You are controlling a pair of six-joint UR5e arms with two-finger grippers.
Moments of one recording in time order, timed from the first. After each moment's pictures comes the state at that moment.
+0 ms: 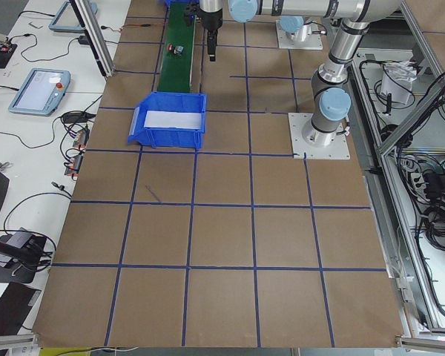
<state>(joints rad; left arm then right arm) -1.61 -1.58 -1.58 -1.59 1.60 0.01 1.00 -0.89 1.19 -1.92 -1.59 -0.72</state>
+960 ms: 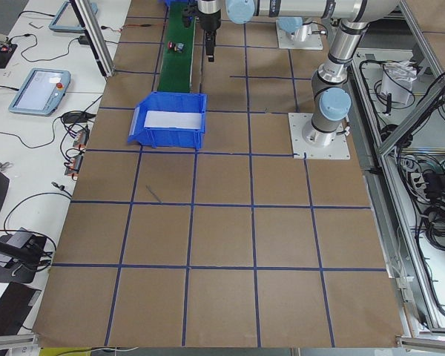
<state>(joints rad) -1.61 -1.60 -1.57 -1.58 1.59 0.01 0.95 -0.82 1.17 -1.95 -1.59 -0.72</state>
